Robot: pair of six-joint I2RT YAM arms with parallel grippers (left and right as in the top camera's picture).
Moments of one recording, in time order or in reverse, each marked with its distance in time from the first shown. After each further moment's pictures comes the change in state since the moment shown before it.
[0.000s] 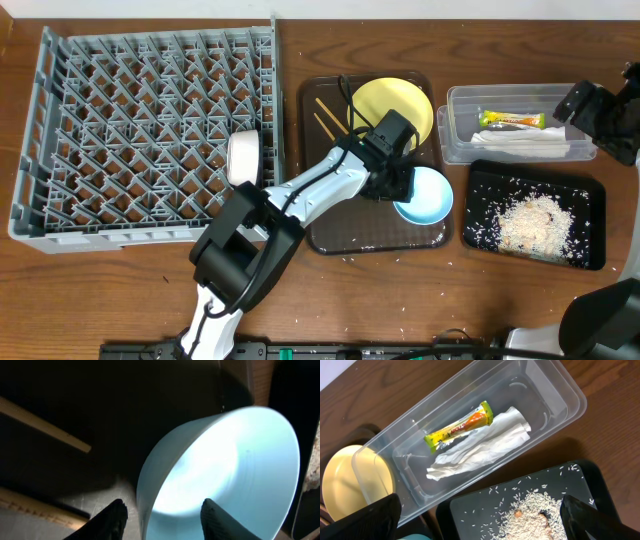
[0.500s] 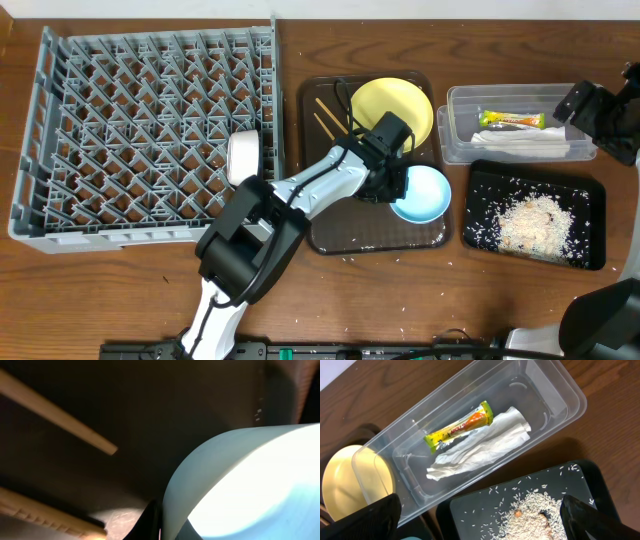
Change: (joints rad) left arm 0.018 0.039 -0.001 -0.016 0.001 -0.046; right arm 0.000 0.000 0.000 0.000 0.000 0.000
